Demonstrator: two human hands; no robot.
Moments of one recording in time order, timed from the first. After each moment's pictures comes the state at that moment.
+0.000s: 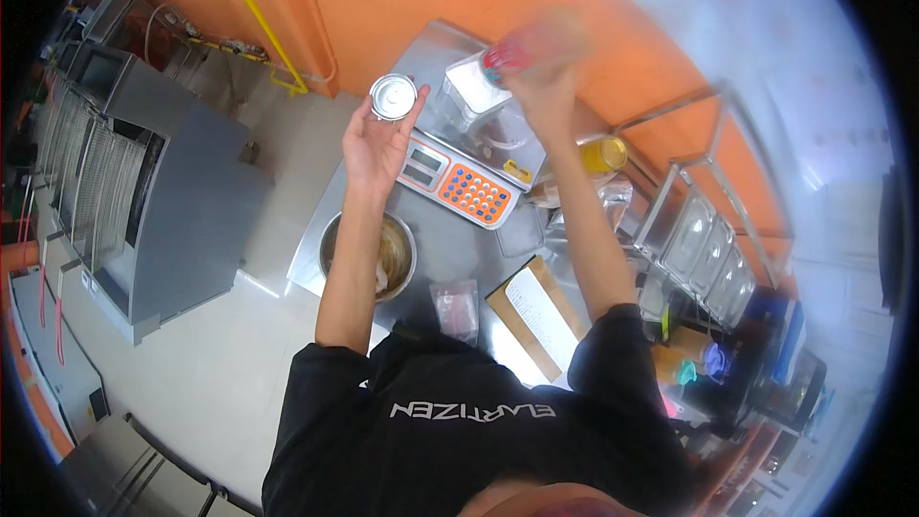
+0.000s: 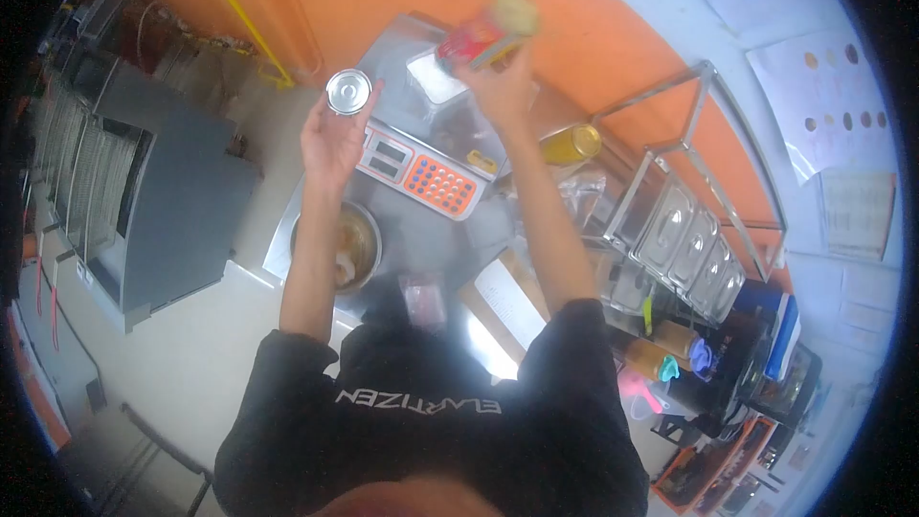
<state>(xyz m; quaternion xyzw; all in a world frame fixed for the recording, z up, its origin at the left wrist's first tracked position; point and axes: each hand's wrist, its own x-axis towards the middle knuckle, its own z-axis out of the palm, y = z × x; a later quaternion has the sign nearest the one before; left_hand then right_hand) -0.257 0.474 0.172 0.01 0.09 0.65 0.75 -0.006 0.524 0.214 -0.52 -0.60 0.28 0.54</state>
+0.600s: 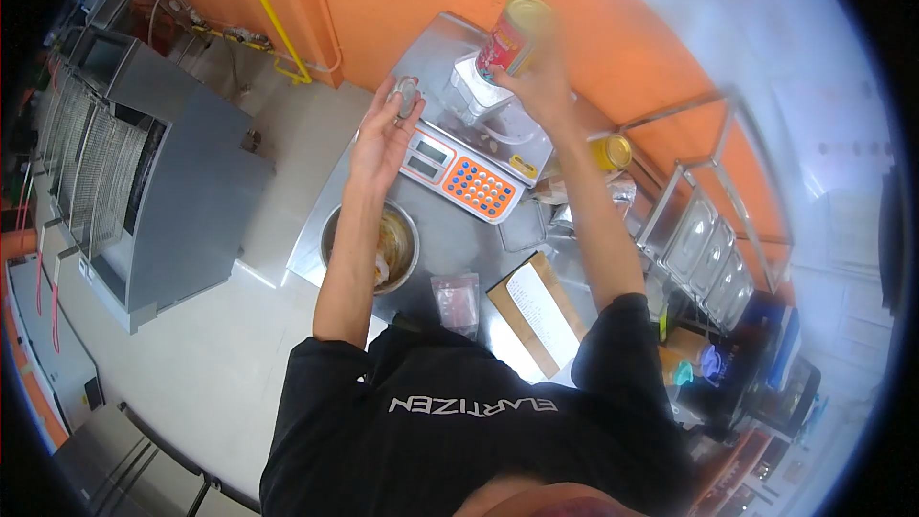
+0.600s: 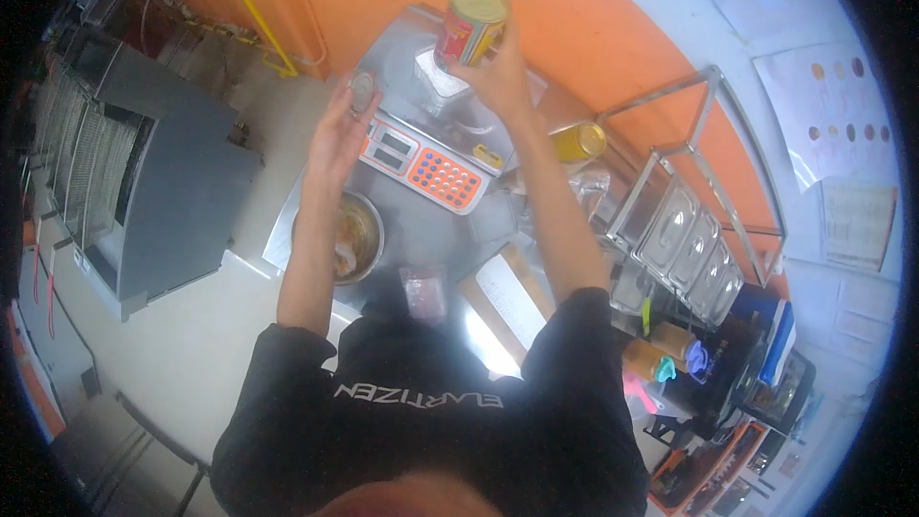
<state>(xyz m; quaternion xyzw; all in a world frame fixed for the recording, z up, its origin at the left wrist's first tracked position) -0.262 0.472 0.150 0.13 0.21 0.64 0.72 -0.006 0.545 0.209 -0.50 -0.72 0.22 0.42</state>
